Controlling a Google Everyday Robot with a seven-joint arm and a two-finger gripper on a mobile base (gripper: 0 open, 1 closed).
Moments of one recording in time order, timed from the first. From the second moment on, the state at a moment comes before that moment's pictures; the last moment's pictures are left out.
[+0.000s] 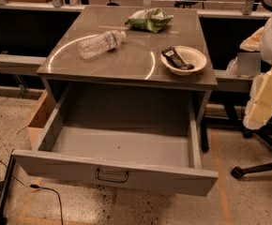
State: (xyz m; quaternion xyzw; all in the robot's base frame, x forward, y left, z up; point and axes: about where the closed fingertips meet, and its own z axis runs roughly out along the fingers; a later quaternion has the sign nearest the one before) arm 0.438 -0.217 0.976 -0.60 0.78 -0.03 0.16
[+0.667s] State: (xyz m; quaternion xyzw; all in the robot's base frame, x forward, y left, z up) arm 0.470 -0.226 0.987 -0.55 0.80 -0.03 0.23
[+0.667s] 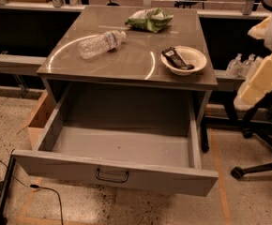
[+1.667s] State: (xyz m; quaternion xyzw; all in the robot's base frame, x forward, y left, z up) arm 0.709 -0.249 1.030 -0.33 0.78 0.07 0.53
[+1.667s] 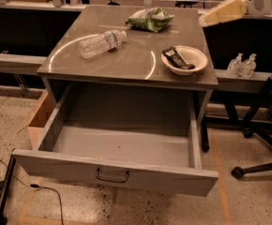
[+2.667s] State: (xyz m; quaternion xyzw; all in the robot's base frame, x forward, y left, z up) arm 0.867 -0.164 0.963 -0.29 0.83 0.08 0.47
